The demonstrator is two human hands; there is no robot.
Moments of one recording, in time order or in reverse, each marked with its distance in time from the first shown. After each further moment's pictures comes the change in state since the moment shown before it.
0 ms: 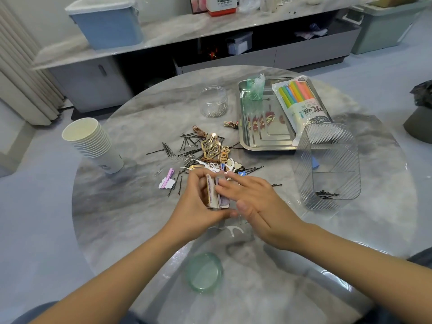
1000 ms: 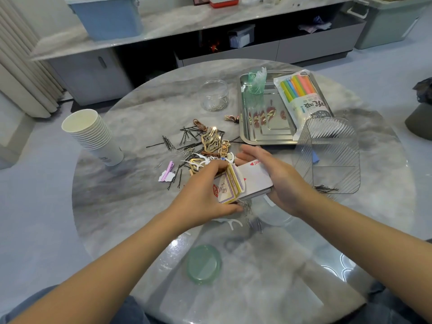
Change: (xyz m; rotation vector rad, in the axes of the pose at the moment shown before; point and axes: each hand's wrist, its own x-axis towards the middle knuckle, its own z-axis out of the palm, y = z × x) left_hand 0.006 0.029 -0.002 0.626 -0.135 0.115; right_hand 0.033 -0.008 -0.031 1.092 0.158 0.730
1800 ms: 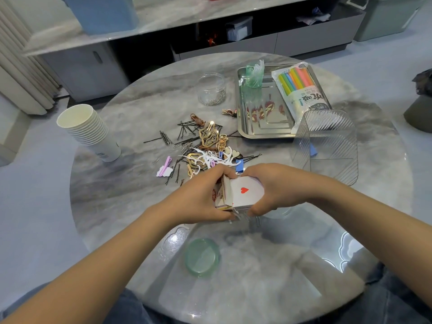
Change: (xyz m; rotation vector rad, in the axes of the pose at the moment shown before) left_hand -0.004 -0.007 -0.004 0.044 -0.228 0.077; right_hand -0.008 -0.020 -0.011 -1.386 -0.351 0.025
